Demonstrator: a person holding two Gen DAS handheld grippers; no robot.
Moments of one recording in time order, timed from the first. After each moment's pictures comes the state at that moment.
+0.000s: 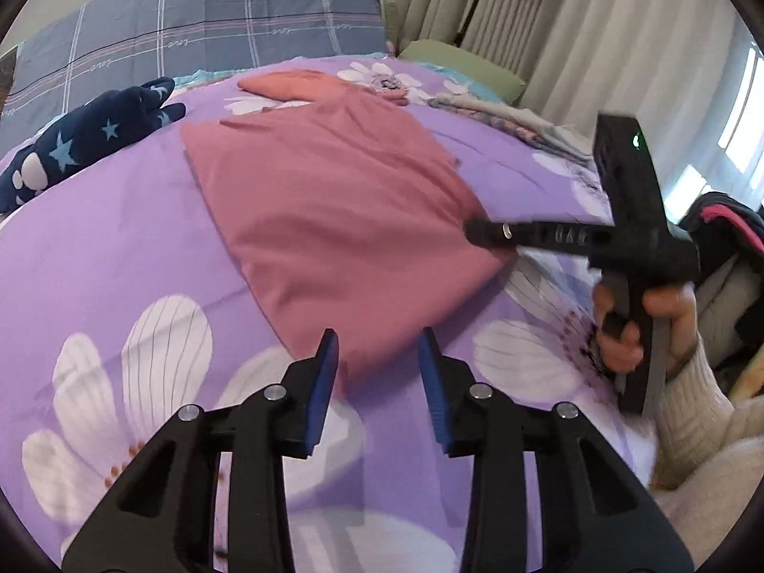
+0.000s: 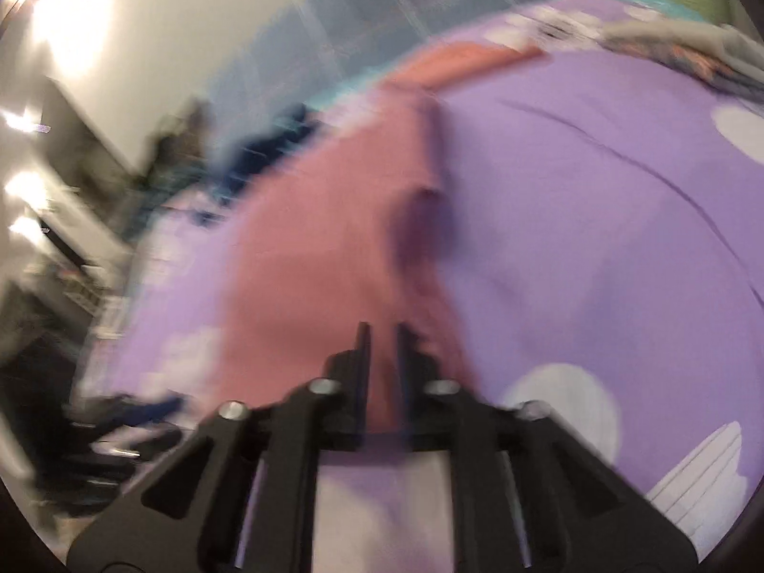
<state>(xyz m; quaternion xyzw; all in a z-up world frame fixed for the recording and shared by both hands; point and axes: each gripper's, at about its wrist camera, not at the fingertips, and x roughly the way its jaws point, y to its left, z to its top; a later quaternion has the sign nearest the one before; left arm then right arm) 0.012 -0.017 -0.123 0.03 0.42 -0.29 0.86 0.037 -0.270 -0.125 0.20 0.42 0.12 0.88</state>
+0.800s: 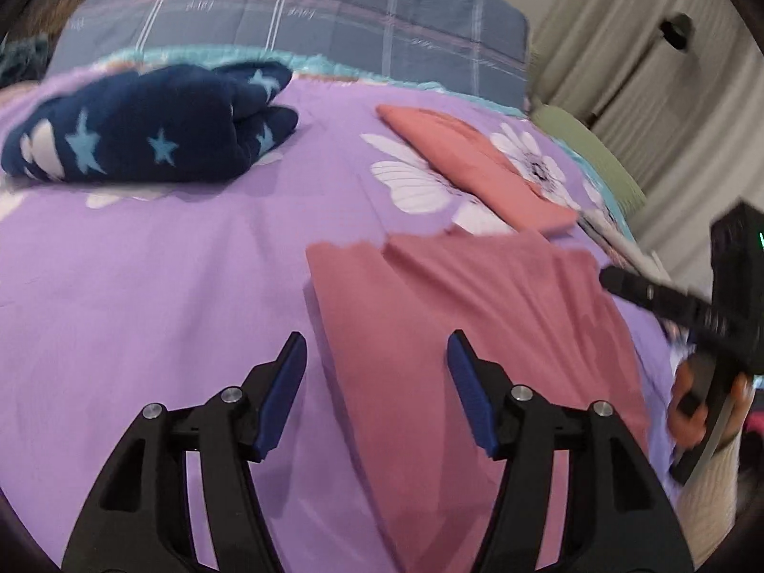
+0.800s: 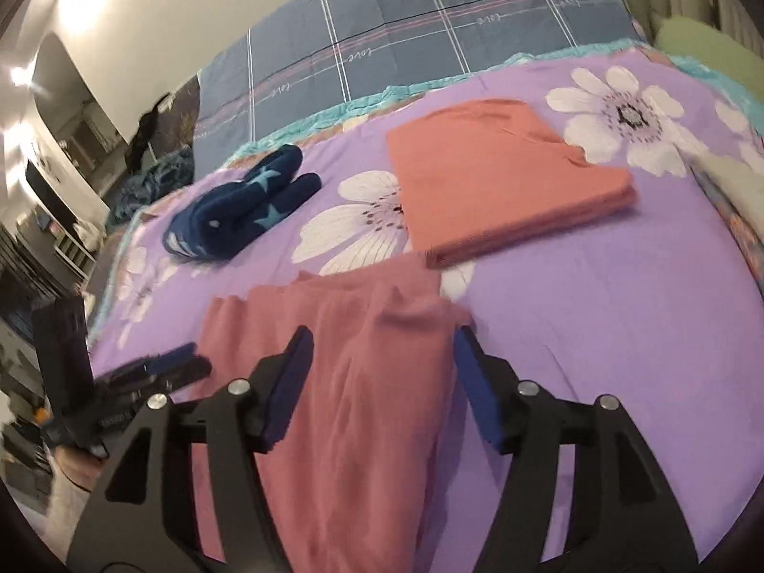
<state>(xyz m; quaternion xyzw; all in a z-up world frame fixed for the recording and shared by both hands) 0.233 0.018 -0.130 -0.12 0.45 -0.17 0.87 0.231 -0.257 -0.073 0.11 0.42 0.16 0.89</state>
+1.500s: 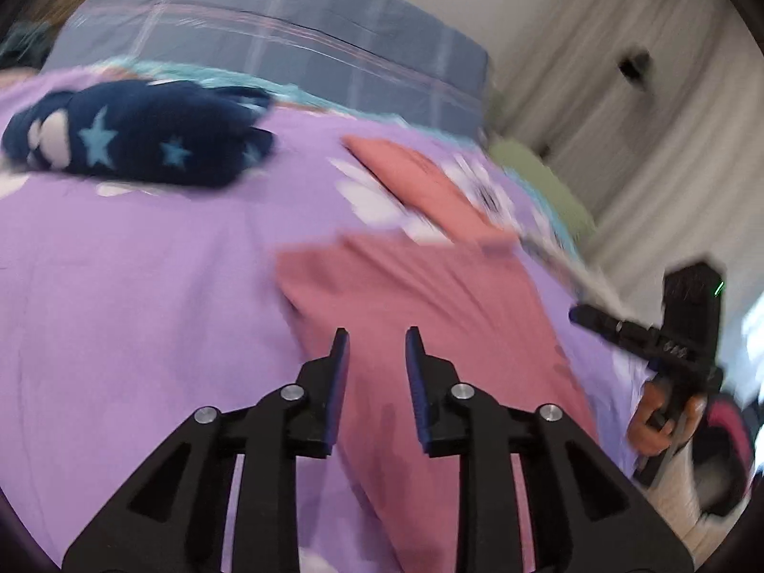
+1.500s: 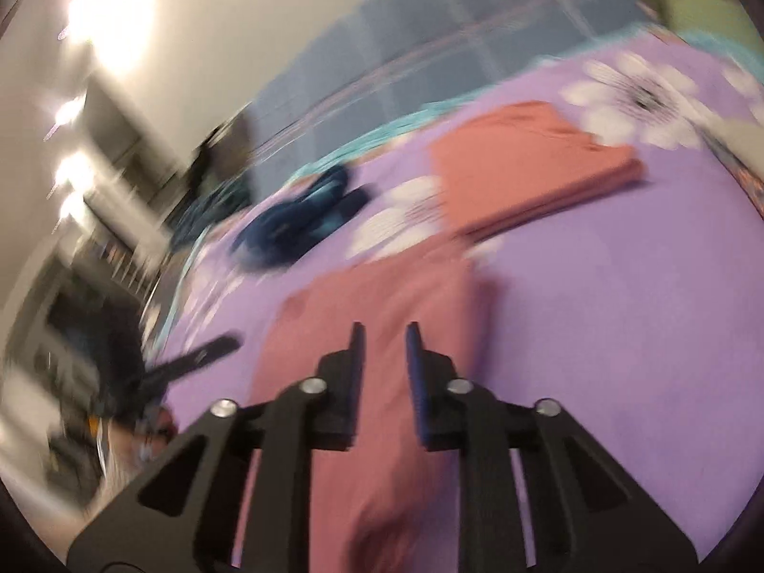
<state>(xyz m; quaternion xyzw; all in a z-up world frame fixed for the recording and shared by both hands) 0.162 0.022 -0.110 -0.13 0.39 -0.23 0.88 0.165 -0.289 -0.071 0.18 0.38 0.26 0.87</state>
